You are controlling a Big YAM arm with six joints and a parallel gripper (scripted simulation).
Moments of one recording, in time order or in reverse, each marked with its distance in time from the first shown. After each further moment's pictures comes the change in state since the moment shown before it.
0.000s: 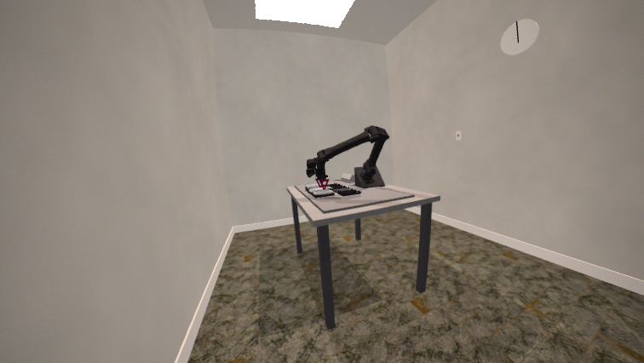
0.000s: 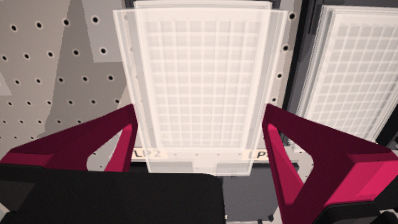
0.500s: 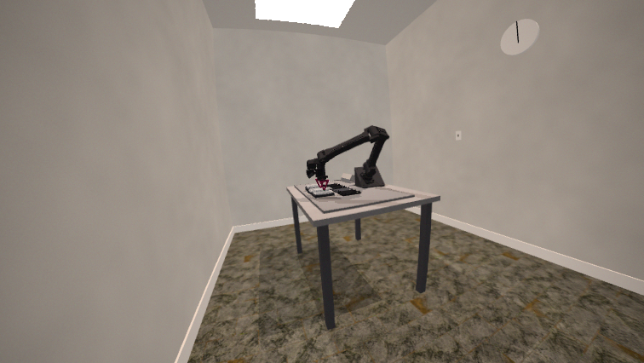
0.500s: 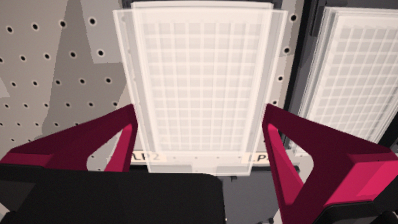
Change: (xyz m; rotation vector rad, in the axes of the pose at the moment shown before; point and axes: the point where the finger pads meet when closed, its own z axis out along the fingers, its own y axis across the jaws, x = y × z) arm 0.000 -0.001 0.004 0.000 -0.002 -0.001
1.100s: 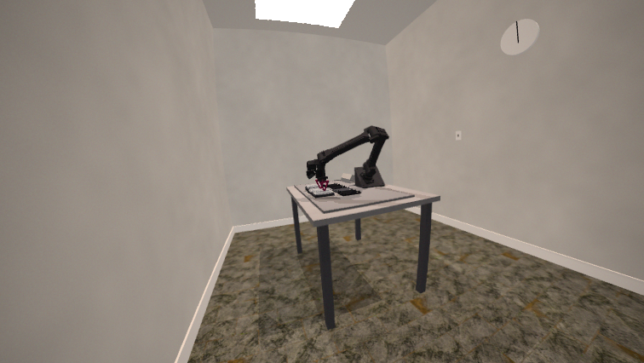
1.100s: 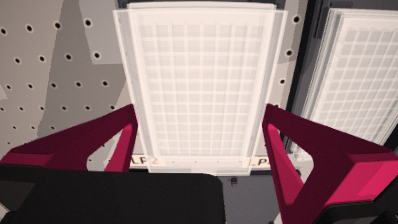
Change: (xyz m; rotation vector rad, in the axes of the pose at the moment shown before) arm 0.000 0.000 0.006 0.000 0.001 -0.001
